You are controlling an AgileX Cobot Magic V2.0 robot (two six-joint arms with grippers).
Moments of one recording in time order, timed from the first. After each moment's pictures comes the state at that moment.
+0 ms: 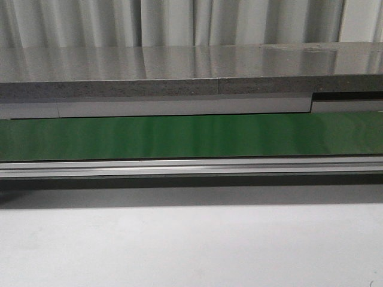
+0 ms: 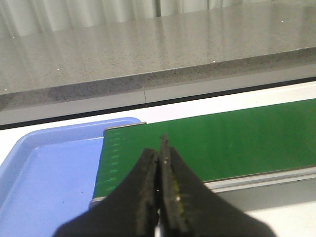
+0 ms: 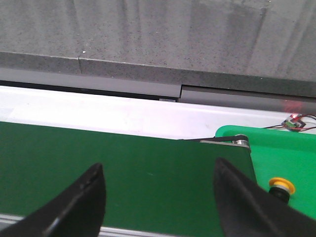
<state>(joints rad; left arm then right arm) -0.04 0.28 -0.26 -0.12 0.23 0.22 0.02 0.74 -0.55 0.08 0.17 -0.11</state>
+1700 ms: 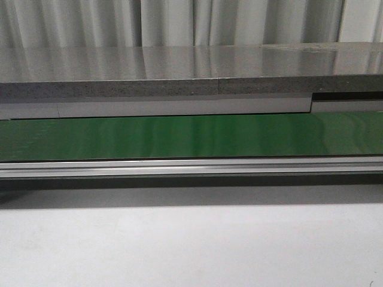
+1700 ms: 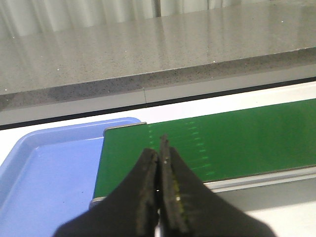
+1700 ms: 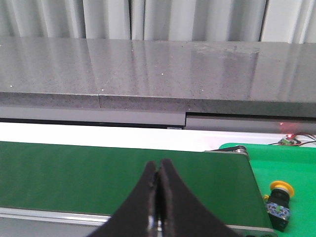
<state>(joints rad) -0.04 0.28 -0.26 -0.12 0.23 0.22 0.04 0.26 -0.32 0.12 0.20 -0.08</state>
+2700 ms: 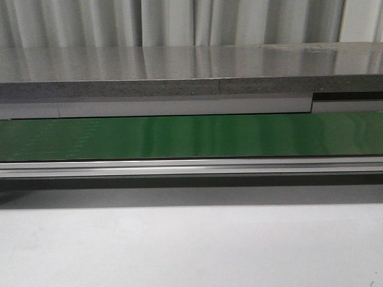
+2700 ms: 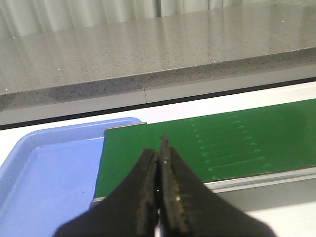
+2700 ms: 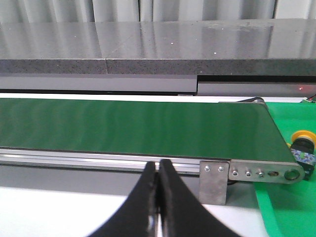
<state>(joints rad) -0.04 0.28 -0.26 -0.12 0.23 0.22 0.09 -0.01 0.03 0.05 0.13 0.02</state>
